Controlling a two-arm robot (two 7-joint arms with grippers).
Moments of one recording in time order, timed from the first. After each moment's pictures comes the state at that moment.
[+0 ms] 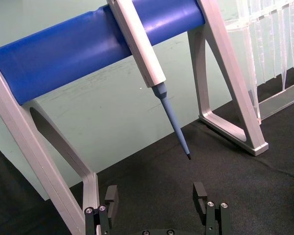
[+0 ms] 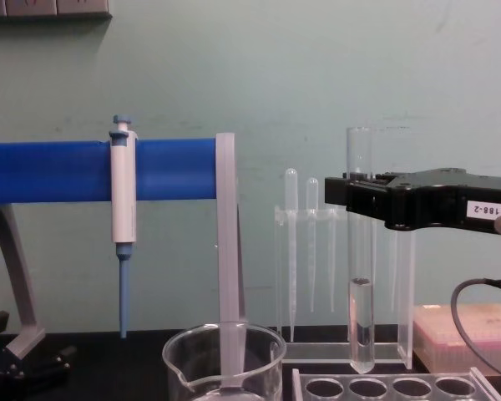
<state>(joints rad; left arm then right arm) -0.20 0.60 0.45 -1.41 -0.25 -0.12 0.03 0.24 0.49 -0.37 -1.77 0.47 0.15 0.40</state>
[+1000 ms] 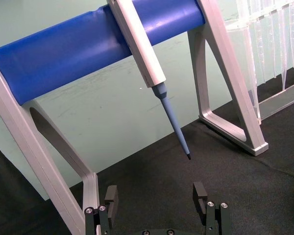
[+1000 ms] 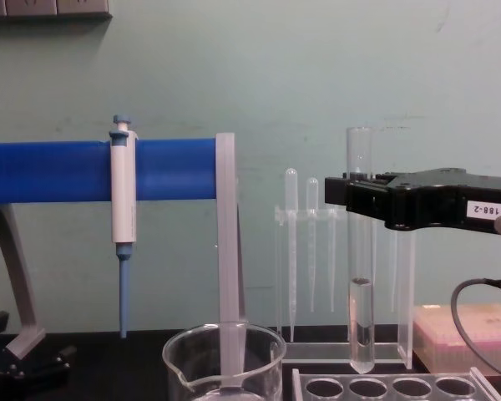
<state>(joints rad) -0.20 0.60 0.45 -1.41 -0.25 -0.12 0.03 0.24 0.49 -0.37 -1.77 0.47 0.15 0.40</state>
